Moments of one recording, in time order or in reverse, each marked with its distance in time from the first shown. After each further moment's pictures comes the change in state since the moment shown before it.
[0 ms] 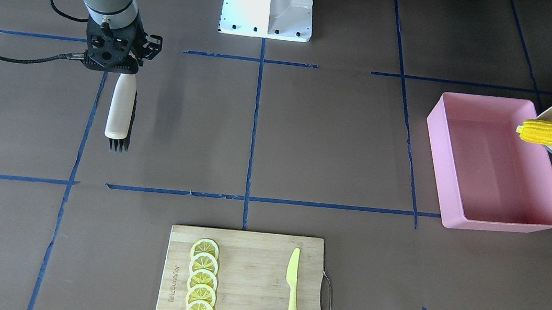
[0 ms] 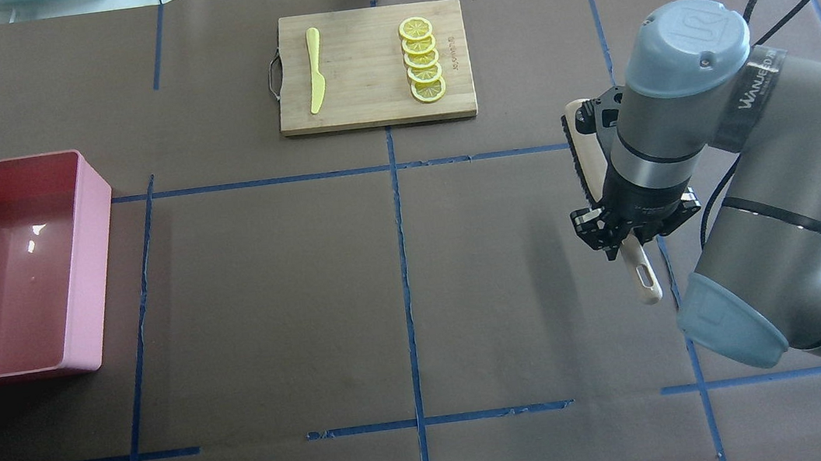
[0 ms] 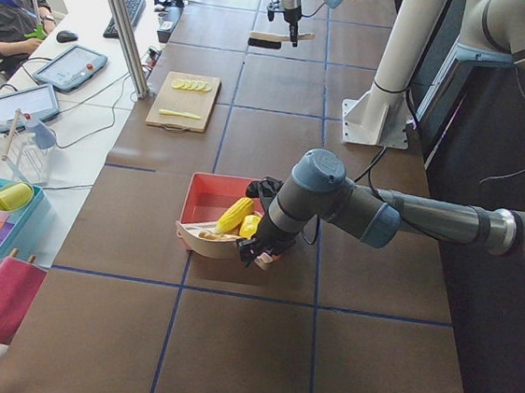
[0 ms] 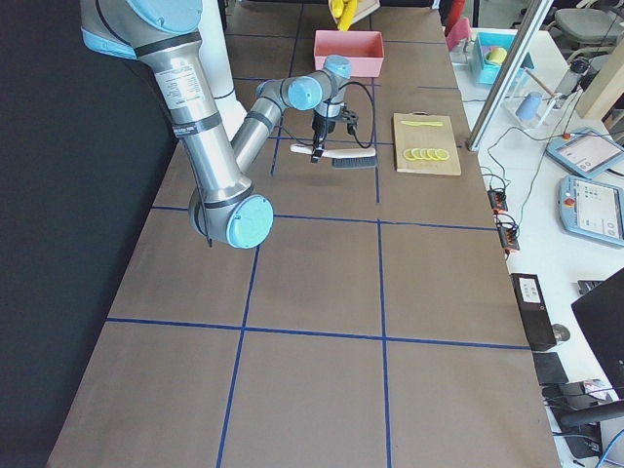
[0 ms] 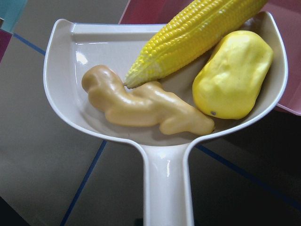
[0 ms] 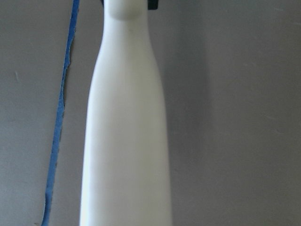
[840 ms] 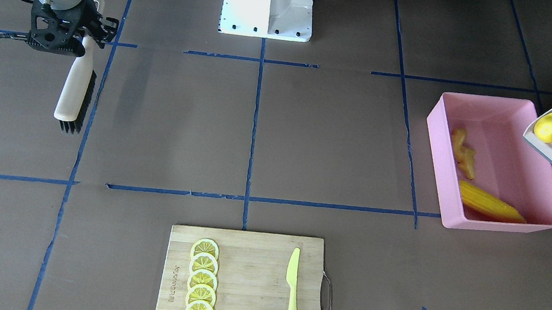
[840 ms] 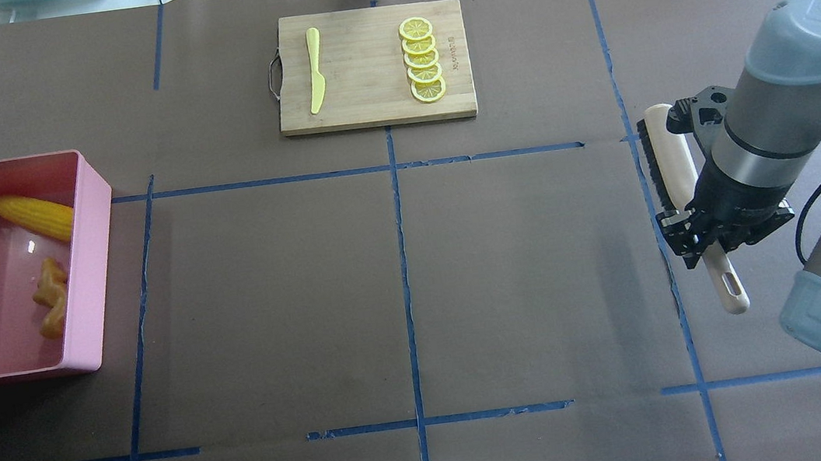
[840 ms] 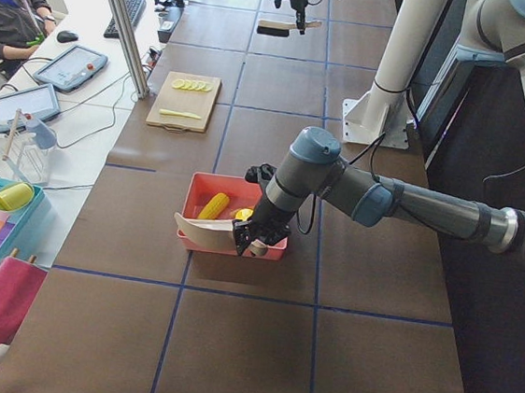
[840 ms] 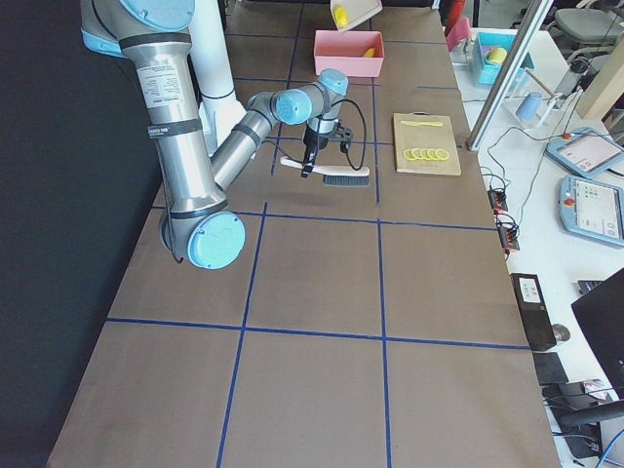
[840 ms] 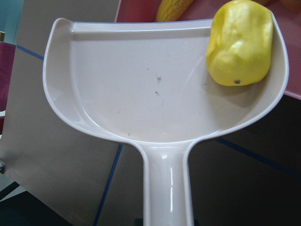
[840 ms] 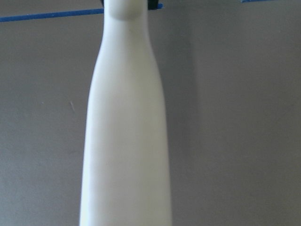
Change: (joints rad) left arm 0.092 -0.005 -0.070 0.026 0.167 0.000; right arm 0.065 -0.200 0.121 0.002 0.061 -0.045
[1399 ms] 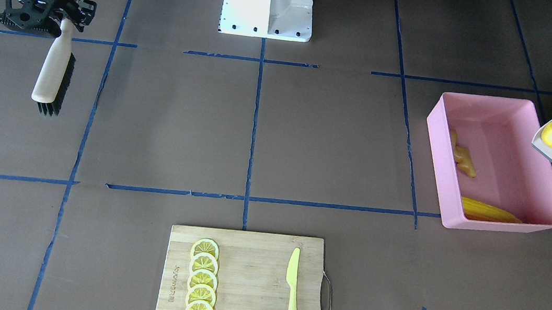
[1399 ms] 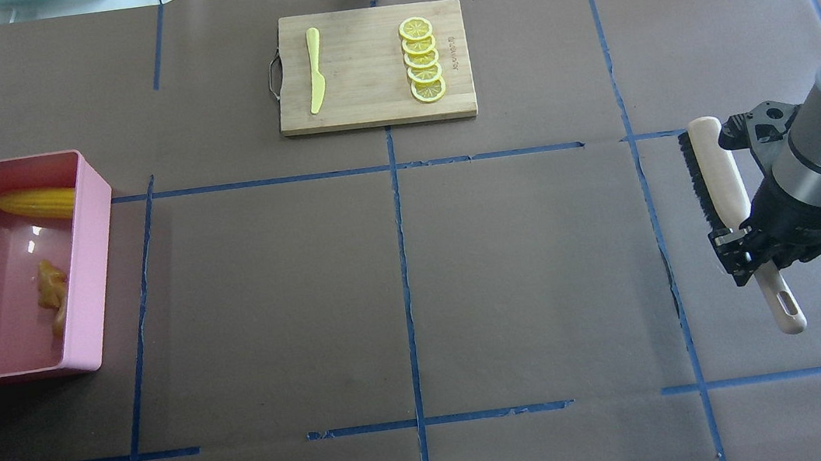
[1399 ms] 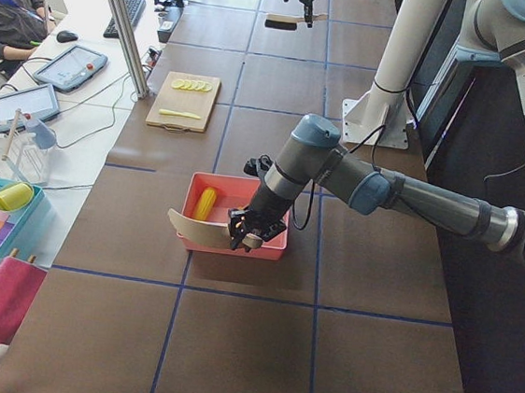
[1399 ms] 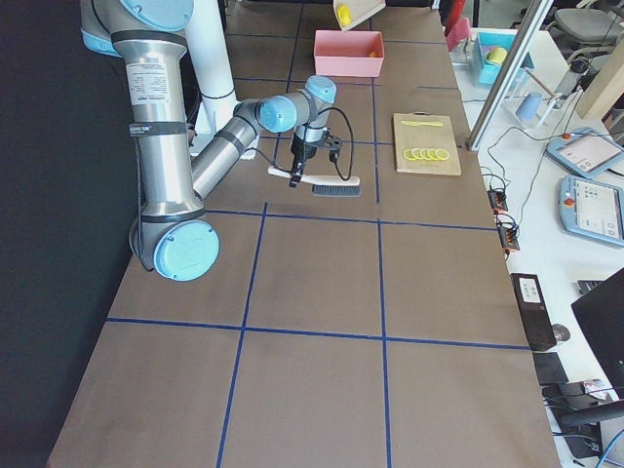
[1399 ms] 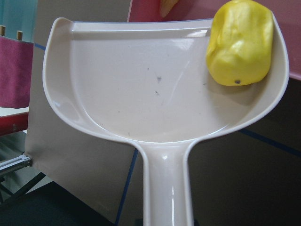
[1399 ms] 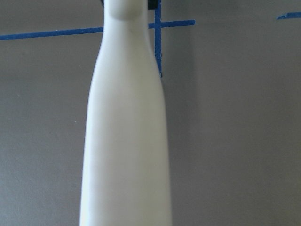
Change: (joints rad) left arm 0.058 -0.010 -0.076 0.070 0.141 0.010; right arm 0.004 -0.138 0.074 0.050 -0.007 -0.017
